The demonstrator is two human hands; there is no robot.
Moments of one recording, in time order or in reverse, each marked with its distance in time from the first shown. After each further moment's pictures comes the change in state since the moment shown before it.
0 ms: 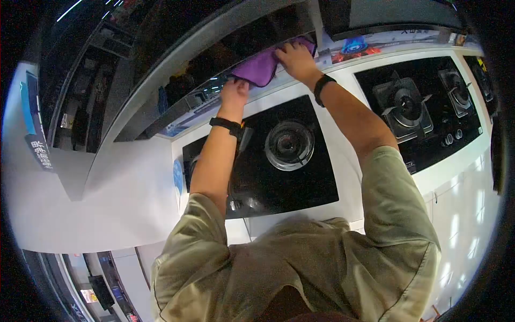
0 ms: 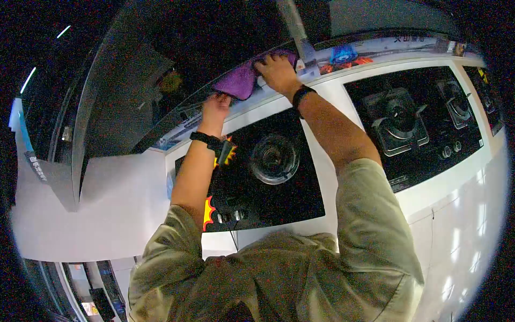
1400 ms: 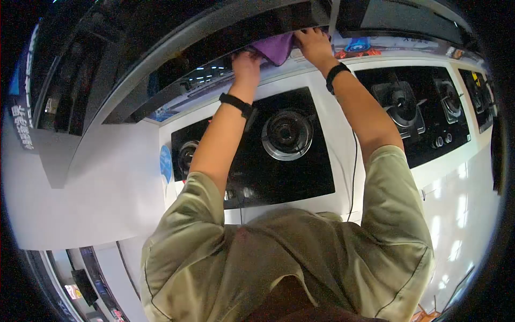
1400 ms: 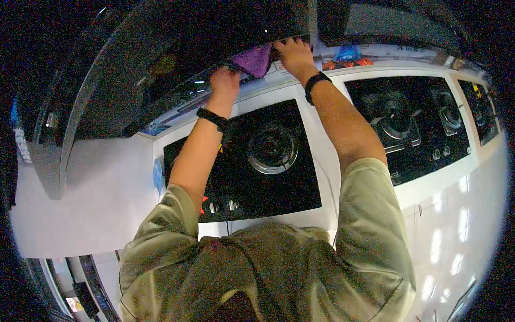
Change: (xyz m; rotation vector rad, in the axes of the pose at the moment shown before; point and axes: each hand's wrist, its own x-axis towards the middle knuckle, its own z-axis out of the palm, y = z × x) left_hand -0.004 0.043 -0.003 0.405 0.073 0.187; right_hand 0.015 0.009 -0.025 -0.117 -0.191 0.179
